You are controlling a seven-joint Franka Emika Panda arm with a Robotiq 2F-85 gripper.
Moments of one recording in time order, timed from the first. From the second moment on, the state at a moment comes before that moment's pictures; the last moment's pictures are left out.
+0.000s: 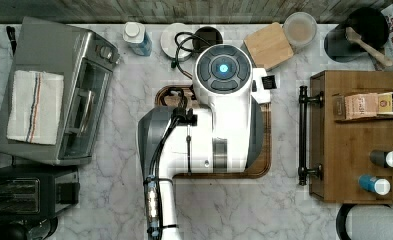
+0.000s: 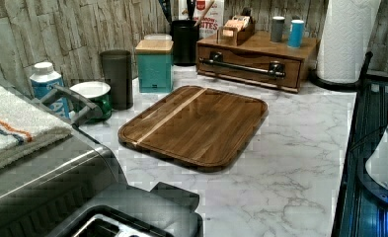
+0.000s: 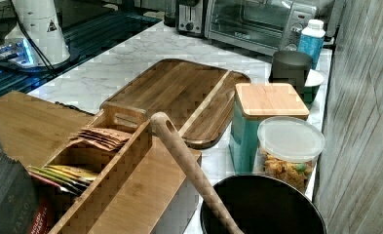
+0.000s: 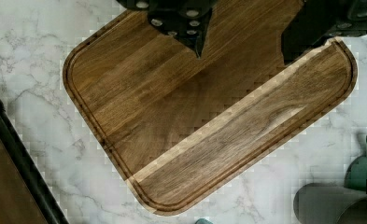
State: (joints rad) arm 0.04 0.05 -0.04 -1.86 -0.04 0.27 -0.14
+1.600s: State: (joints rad) arm -0.07 0.09 -0.10 -2.08 -0.11 0.63 -0.78
